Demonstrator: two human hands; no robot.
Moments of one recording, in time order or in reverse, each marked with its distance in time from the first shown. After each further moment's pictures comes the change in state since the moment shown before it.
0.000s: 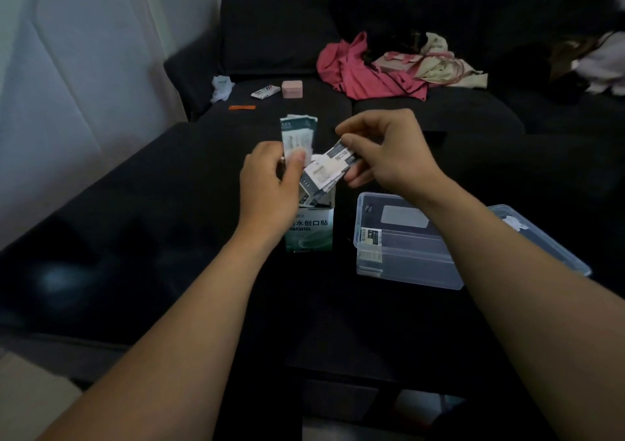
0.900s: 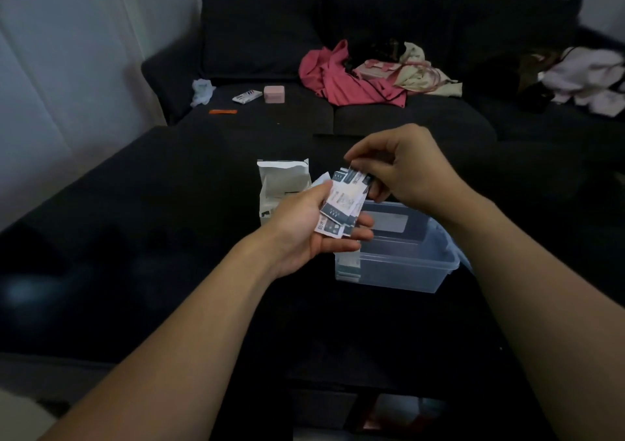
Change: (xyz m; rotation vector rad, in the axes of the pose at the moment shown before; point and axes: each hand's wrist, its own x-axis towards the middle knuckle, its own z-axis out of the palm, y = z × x) left_hand -0.026 0.064 0.010 -0.928 -0.773 -0.775; right_hand -0.017 0.007 -0.047 -0.436 -0.068 -0.125
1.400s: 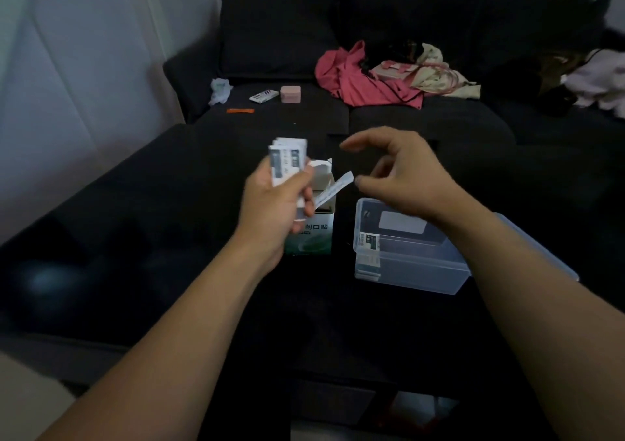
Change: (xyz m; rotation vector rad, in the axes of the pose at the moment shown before) left_hand -0.019 0.007 -0.038 0.133 0.448 0.397; right_hand 0.005 -0.009 0.024 0.028 0.006 -0.078
